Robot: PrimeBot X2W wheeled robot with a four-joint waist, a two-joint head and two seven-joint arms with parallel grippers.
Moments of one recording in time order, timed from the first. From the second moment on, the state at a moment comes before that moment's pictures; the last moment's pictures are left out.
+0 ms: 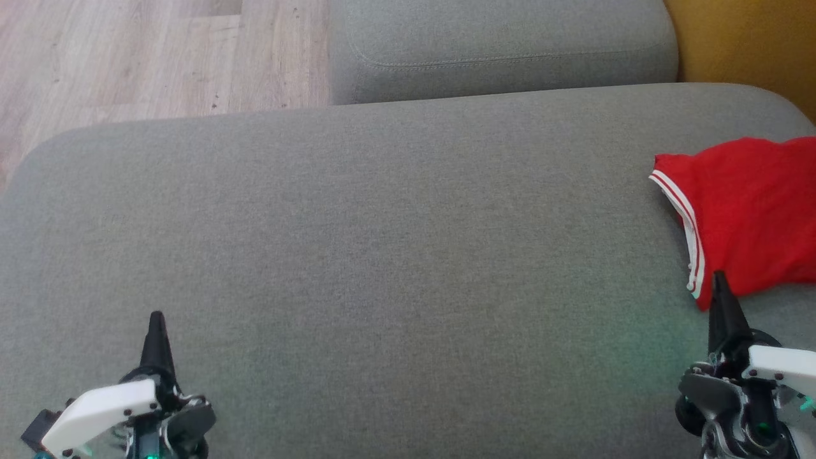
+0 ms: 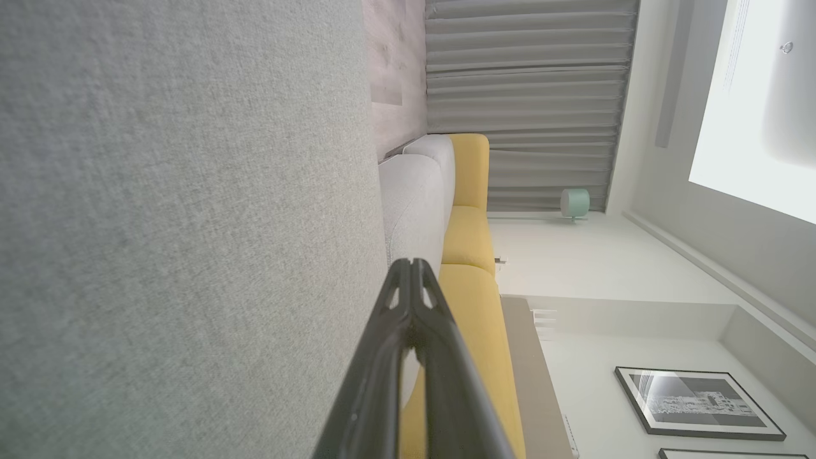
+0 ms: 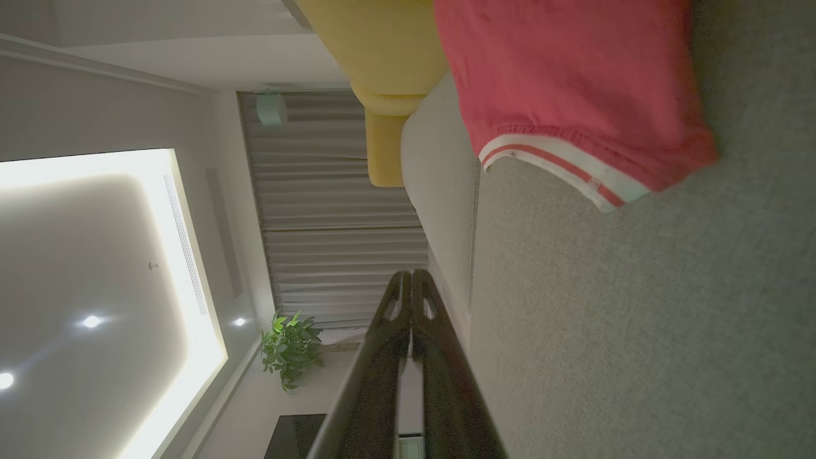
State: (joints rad) left arm -0.06 0.05 0.07 0.27 -1.61 -0.12 0.11; right arm -0.05 -0.04 -0.13 0.28 1.60 0.12 0.11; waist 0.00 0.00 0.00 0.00
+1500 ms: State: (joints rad) left arm -0.06 0.05 0.07 0.27 -1.61 -0.12 0.11; right arm -0.05 -0.04 -0.13 0.28 1.60 0.12 0.11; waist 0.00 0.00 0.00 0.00
